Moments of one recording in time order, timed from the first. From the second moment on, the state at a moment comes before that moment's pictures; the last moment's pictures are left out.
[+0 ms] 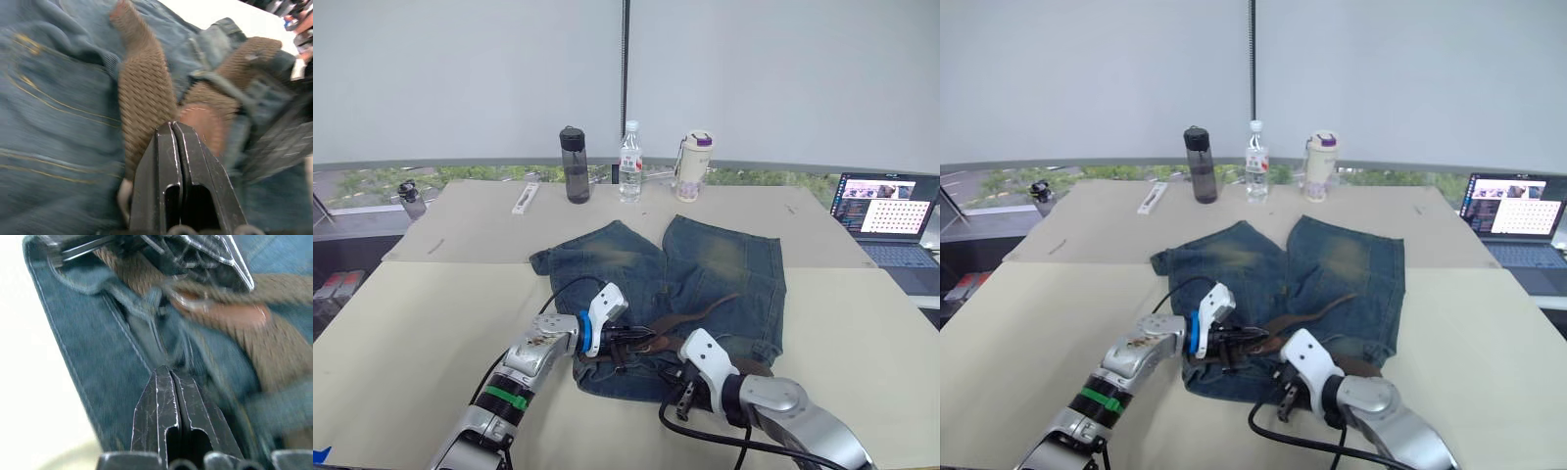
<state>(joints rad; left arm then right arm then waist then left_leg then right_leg) -0.53 0.33 -0.30 0.31 -0.28 0.35 -1.01 -0.03 -0.52 0.25 -0.66 0.21 0.89 0.54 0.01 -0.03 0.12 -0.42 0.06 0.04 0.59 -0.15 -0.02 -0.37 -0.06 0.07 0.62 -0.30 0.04</state>
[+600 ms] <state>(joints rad) -0.50 0.35 0.08 0.07 -0.74 0.91 -0.88 -0.16 -0.65 0.06 -0.85 0.30 1.00 0.47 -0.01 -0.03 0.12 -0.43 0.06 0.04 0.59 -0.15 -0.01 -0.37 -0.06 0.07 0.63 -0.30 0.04</state>
